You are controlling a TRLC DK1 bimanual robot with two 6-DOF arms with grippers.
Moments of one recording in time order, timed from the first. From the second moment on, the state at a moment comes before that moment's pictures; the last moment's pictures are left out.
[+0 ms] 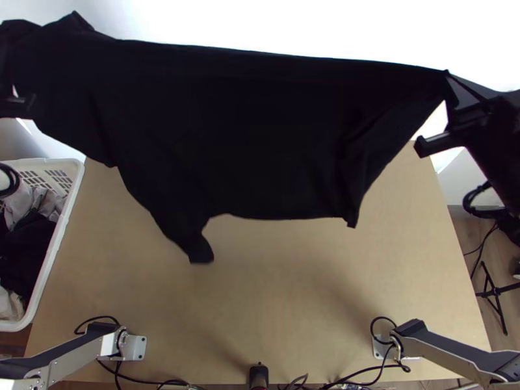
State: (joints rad) left arm -0.06 1.22 2.07 -0.58 -0.01 0.03; right arm 0.42 1.20 1.95 -0.68 0.20 -0.25
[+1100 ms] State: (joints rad) left arm -0.13 0.93 1.67 -0.73 0.01 0.07; right arm 0.55 0.96 1.53 -0.74 0.20 -0.27
